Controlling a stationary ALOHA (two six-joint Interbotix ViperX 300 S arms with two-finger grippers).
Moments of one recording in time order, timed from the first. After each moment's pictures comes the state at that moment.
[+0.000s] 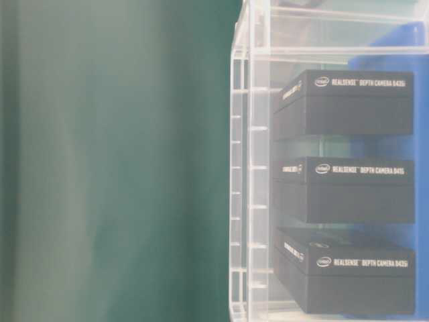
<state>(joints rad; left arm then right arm) 0.41 -0.64 0.48 0.03 1.51 -1.09 0.00 -0.83 1.10 -0.04 0.92 0.06</state>
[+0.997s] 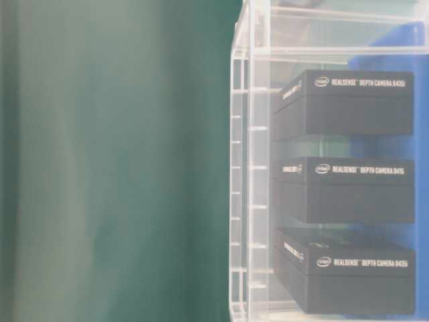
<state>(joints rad) 0.37 -0.54 0.43 0.03 1.44 -1.13 0.00 -0.84 1.10 -0.04 0.93 0.06</state>
